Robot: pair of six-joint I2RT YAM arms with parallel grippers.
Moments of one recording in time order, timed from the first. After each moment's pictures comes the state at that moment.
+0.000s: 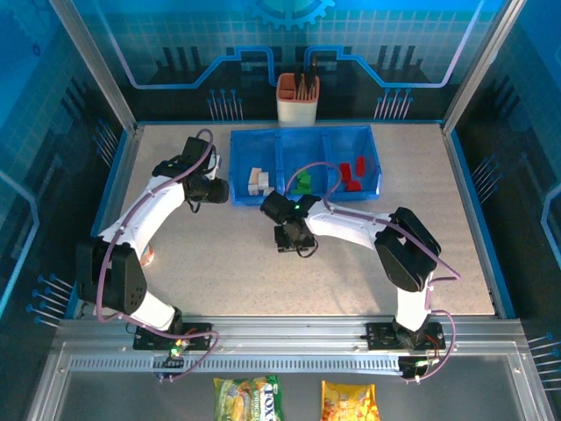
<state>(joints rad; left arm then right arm) -0.20 1.52 1.25 -0.82 0.00 -0.18 0.87 1.88 1.37 -0.86 0.06 0.79</state>
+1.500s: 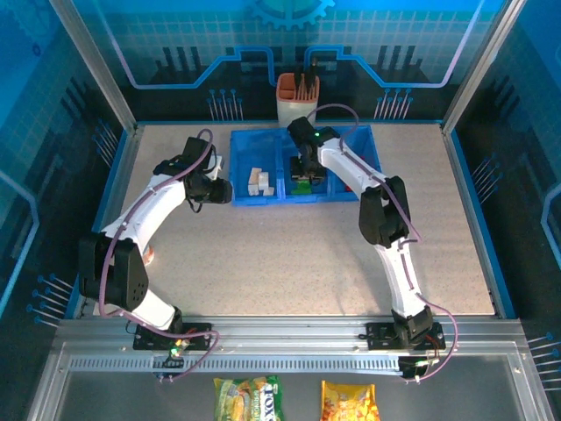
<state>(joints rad) -0.19 1.55 1.25 -0.81 0.09 -0.19 0.49 2.35 2.18 -1.08 0.04 0.45</state>
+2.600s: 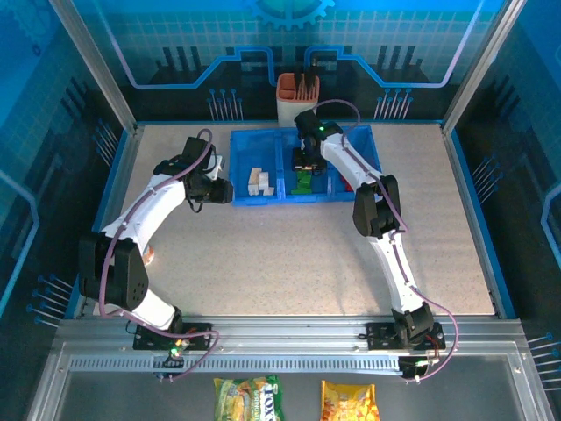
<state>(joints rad) -0.19 1.55 1.25 -0.81 0.11 -0.20 0.42 2.54 2.42 -1.07 -0.04 0.38</state>
